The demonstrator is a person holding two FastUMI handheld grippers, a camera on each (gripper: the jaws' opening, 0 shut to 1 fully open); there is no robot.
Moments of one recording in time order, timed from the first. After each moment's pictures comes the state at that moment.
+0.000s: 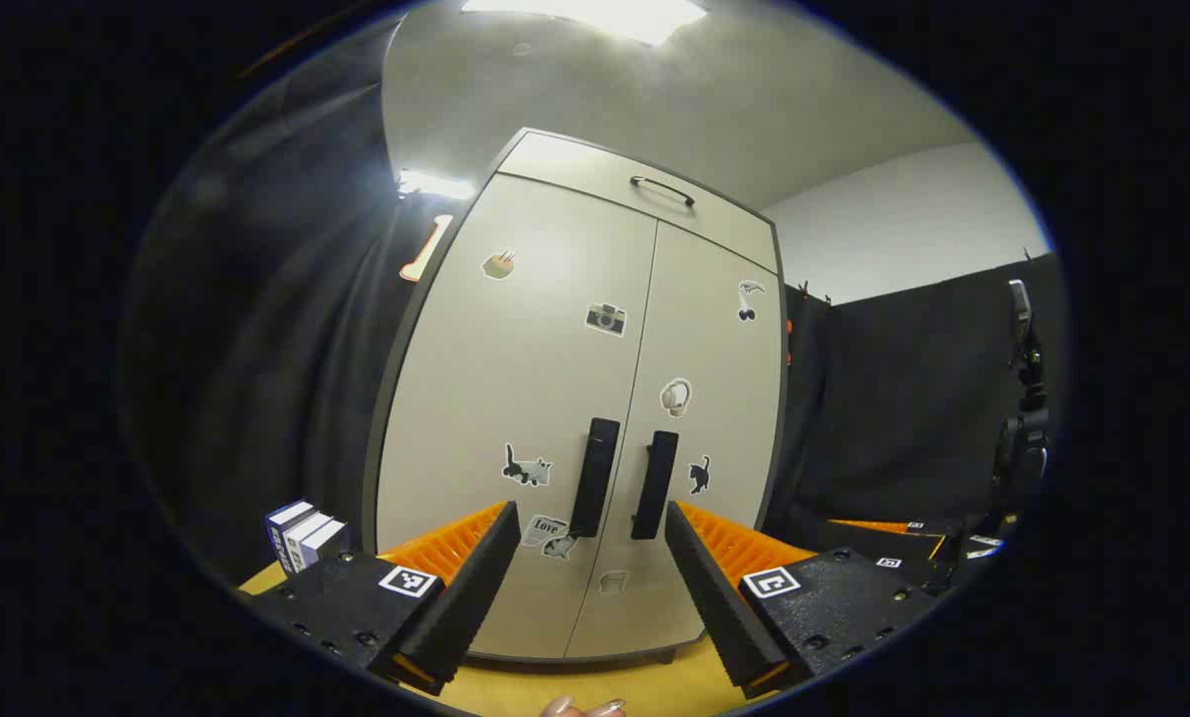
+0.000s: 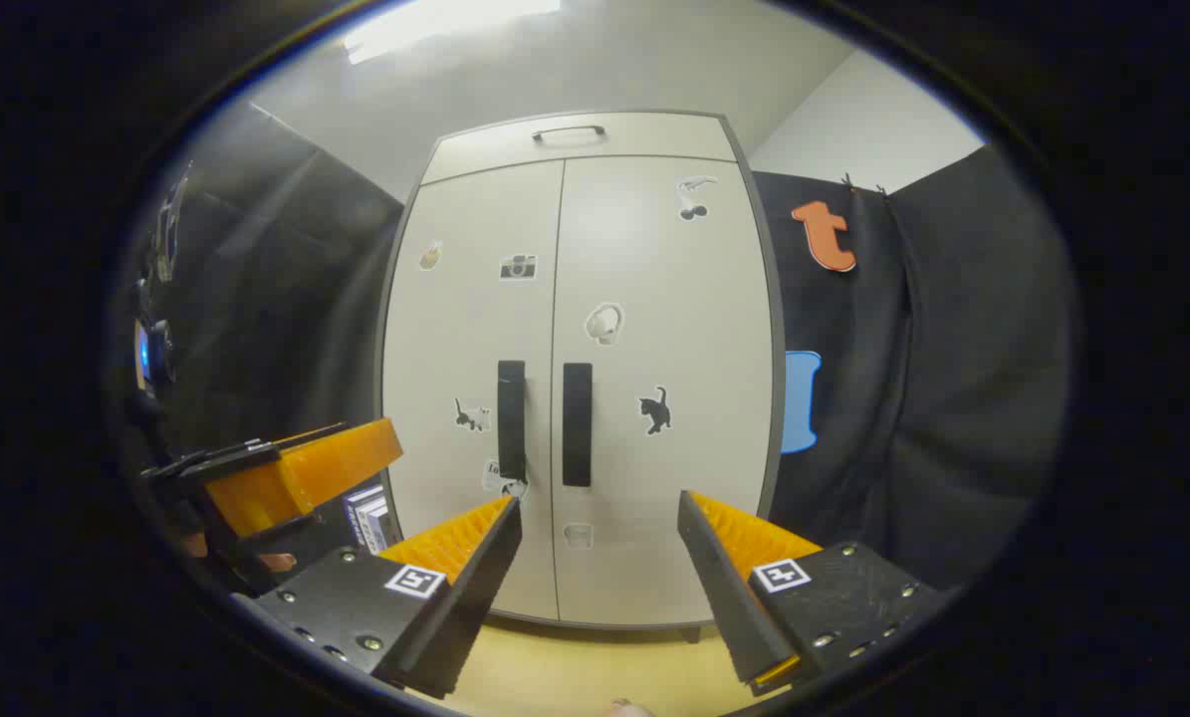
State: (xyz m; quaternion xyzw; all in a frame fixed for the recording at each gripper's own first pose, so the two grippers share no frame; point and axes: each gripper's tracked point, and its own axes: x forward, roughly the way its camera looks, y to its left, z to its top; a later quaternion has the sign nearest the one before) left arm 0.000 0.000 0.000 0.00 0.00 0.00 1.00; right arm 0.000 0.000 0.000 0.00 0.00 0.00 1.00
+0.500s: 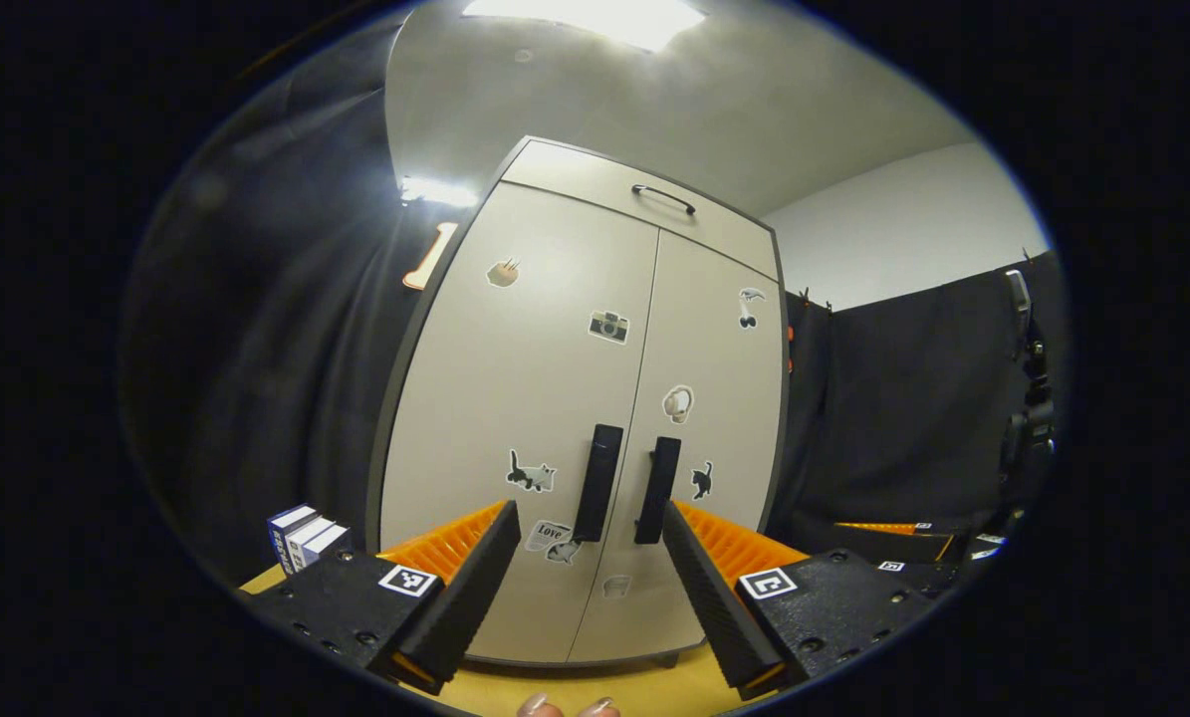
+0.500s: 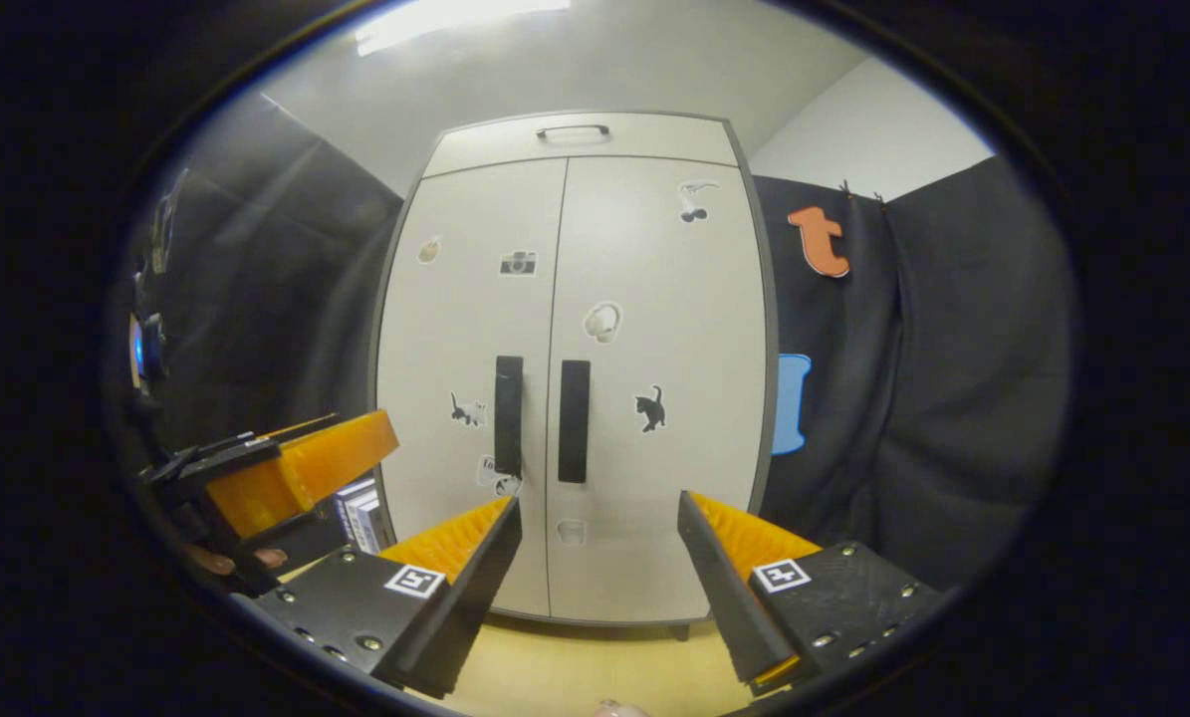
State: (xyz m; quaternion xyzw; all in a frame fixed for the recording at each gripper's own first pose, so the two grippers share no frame) left arm -0.003 -0.004 0.007 0.02 -0.02 -0.01 1.00; right arm -0.006 0.006 -0.002 0.00 0.01 -0.01 1.00
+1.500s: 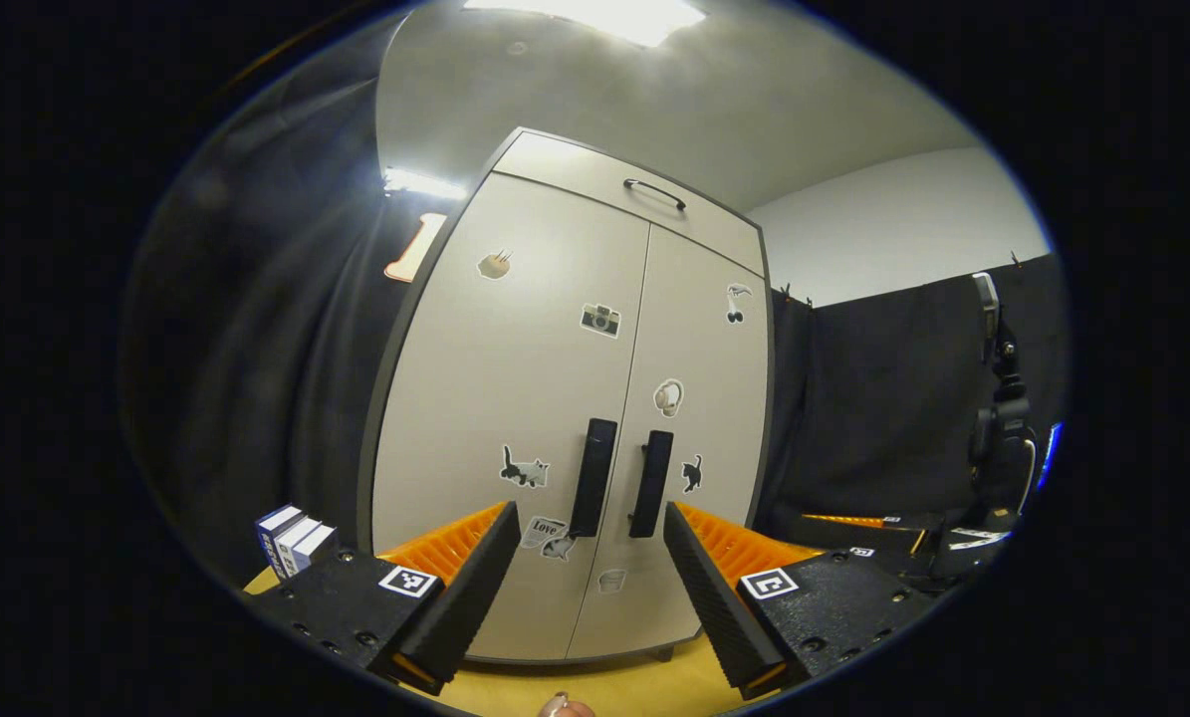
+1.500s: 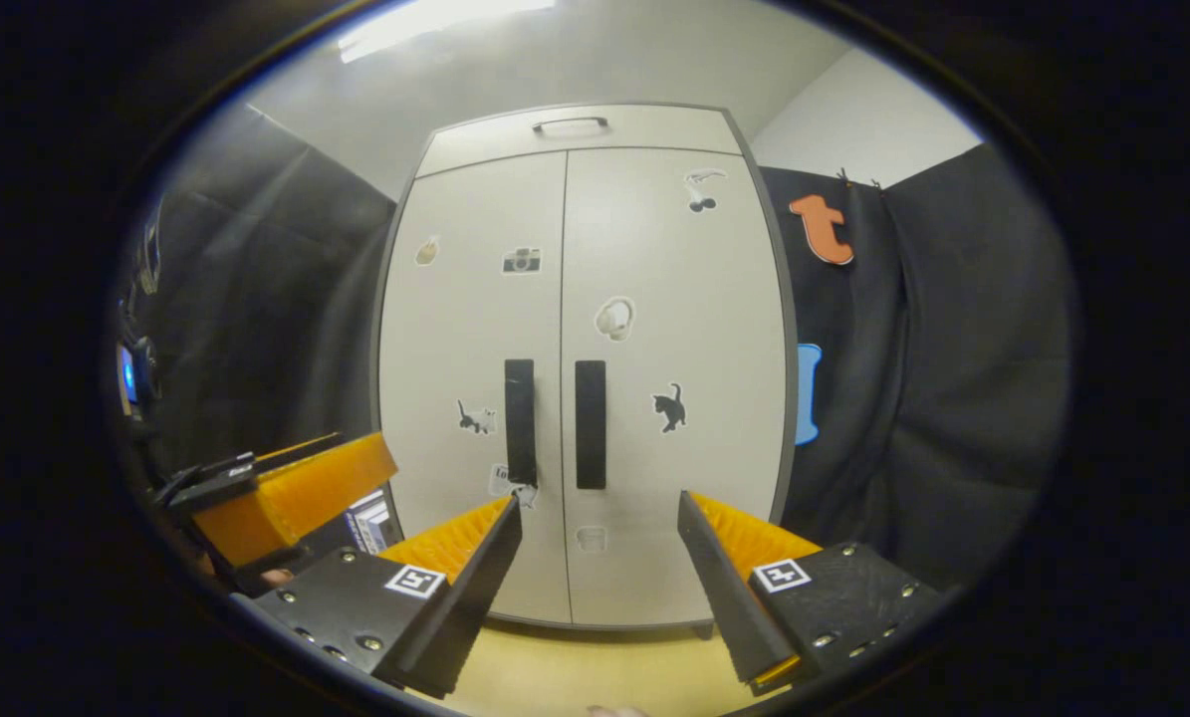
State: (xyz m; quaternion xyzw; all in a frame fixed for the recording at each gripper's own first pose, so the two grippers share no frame) left arm -0.001 0.008 -0.002 0.02 0.01 -0.05 1.00; right arm 0.025 0.021 -0.001 0.01 0.01 -0.01 1.00
